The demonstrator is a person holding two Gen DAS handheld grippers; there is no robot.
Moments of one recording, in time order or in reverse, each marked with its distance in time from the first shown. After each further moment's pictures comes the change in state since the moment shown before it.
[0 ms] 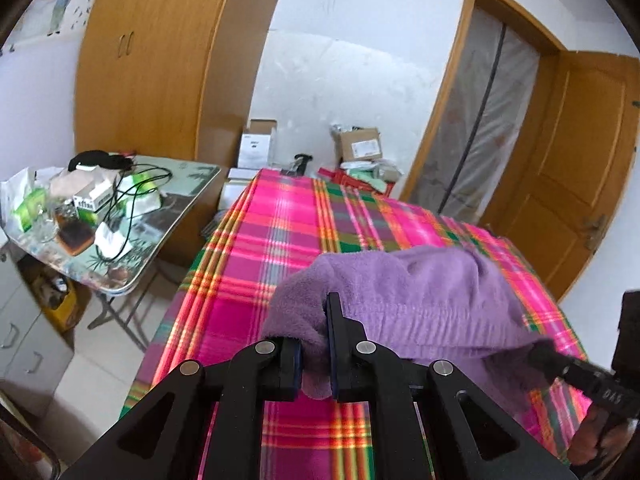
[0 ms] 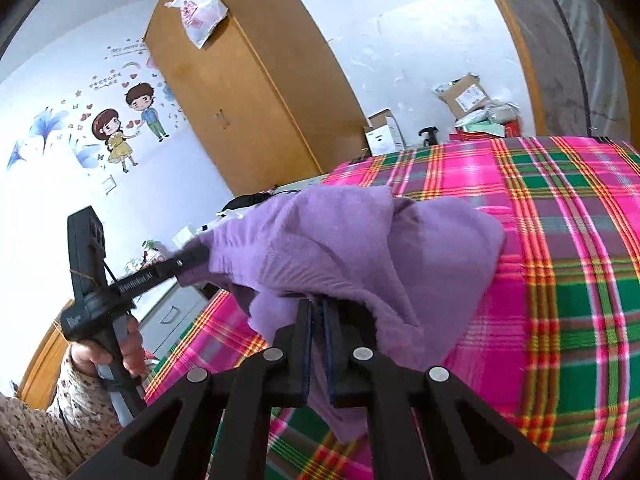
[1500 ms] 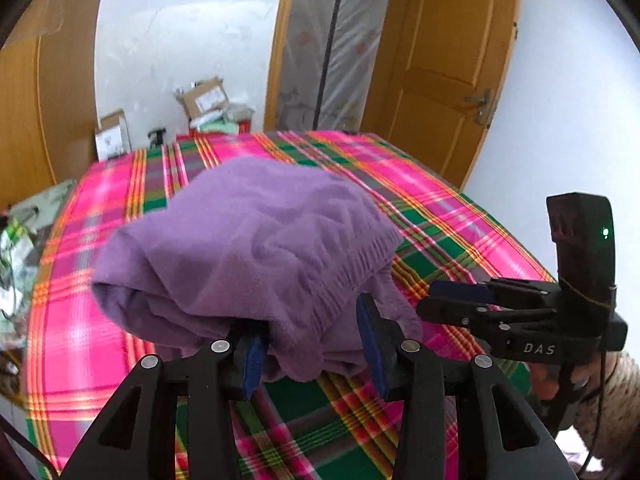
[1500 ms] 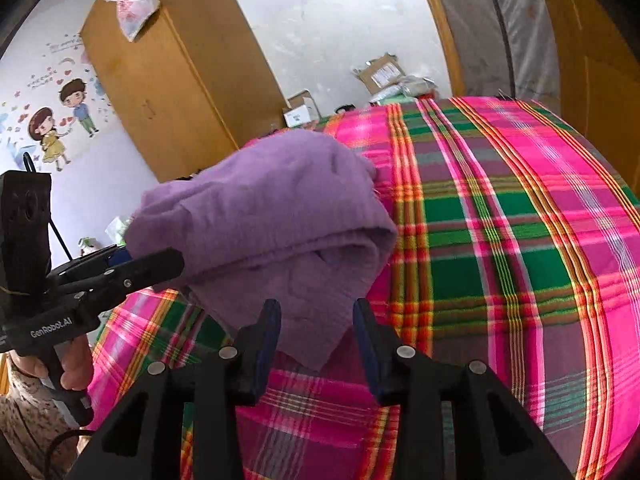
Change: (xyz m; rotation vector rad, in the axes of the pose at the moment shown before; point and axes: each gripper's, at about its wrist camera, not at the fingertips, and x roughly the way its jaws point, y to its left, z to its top) left arm 0.011 -0.147 -0.052 0.352 0.228 -0.365; right arm -0.066 -0.046 -0.053 0.127 0.062 -0.283
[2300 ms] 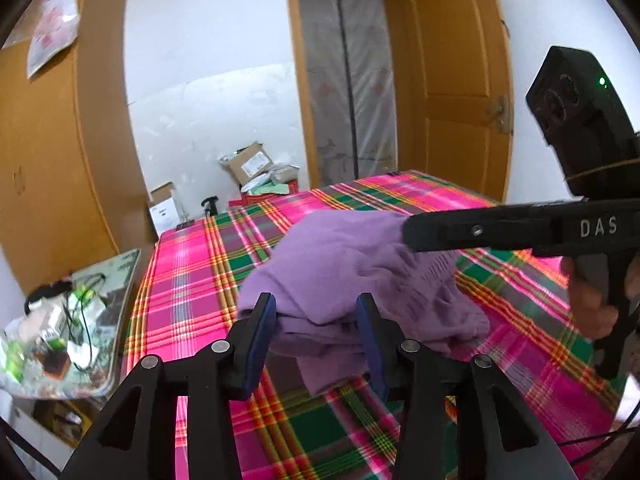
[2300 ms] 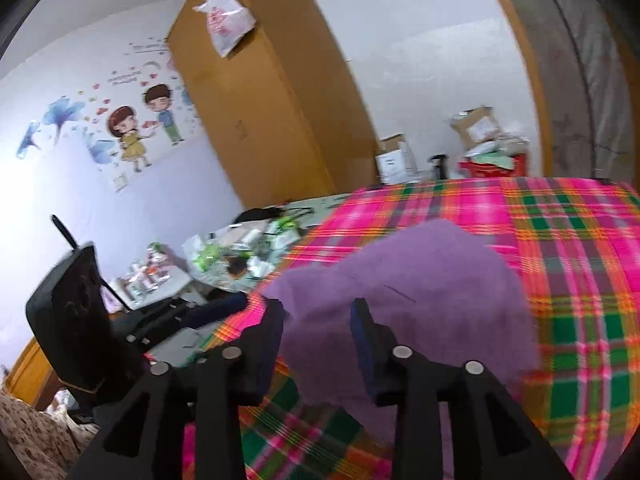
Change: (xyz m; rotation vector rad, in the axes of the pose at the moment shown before) left arm -0.060 0.011 -0.018 0.215 -0.210 0.242; right arm -0.018 0.081 0.053 -0.159 -0.139 0.206
